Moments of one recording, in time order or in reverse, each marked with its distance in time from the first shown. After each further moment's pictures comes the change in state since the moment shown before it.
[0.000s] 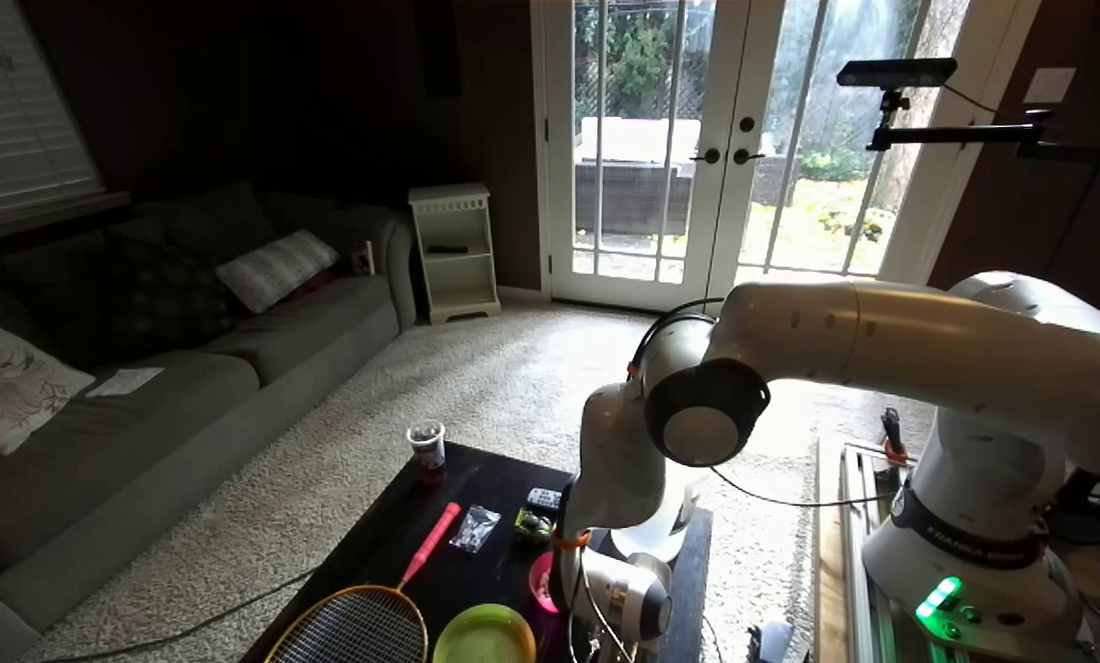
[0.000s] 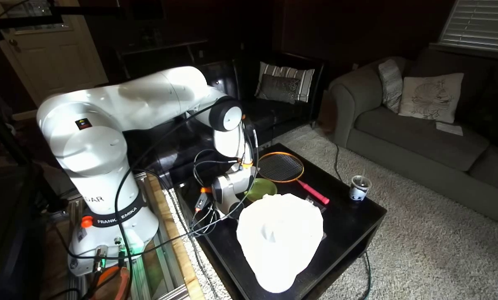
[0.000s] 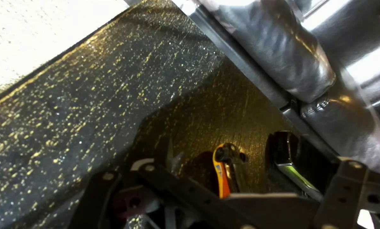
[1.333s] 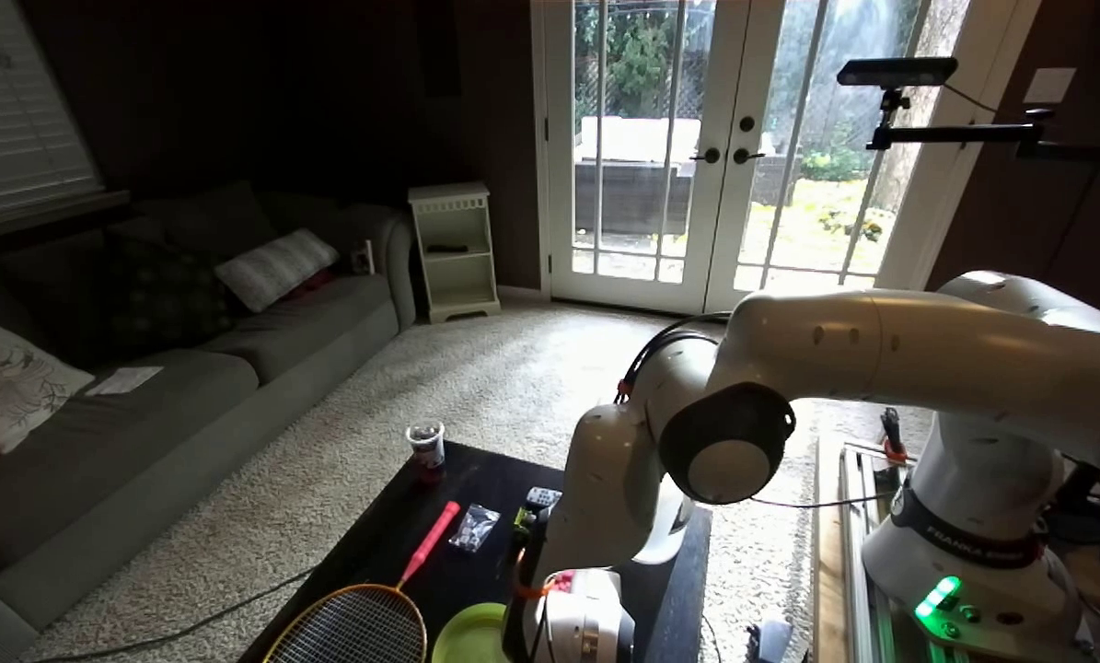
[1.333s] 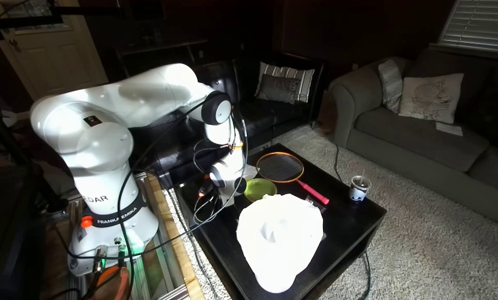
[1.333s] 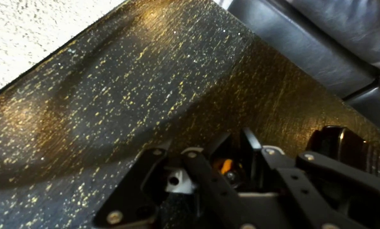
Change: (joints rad) arm 0.149 -0.005 0.020 0.140 -0.192 0.276 0.466
